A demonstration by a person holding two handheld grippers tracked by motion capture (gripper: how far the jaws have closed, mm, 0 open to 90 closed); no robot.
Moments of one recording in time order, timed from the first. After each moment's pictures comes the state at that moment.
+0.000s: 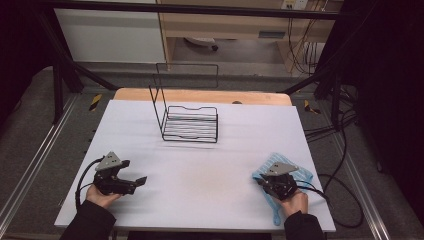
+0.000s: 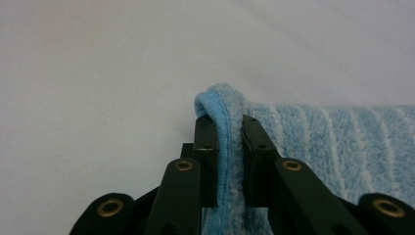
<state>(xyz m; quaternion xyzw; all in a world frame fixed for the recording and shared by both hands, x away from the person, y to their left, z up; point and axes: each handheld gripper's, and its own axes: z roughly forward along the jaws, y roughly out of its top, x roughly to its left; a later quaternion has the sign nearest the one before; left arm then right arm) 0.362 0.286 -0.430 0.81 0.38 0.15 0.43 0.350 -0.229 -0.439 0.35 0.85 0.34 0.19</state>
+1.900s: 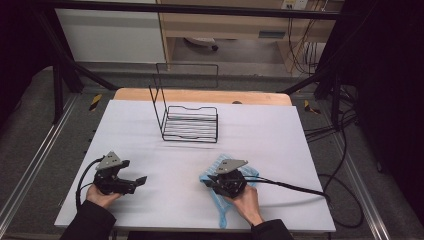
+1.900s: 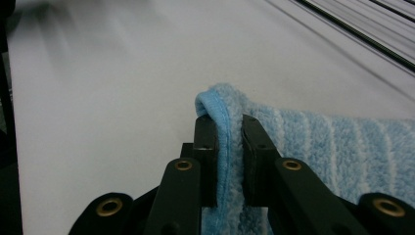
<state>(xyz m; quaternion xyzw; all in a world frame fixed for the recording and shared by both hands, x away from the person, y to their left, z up) 0.363 0.286 -0.431 0.81 0.38 0.15 0.43 0.358 -0.092 -0.431 0.27 0.86 0.42 0.09</state>
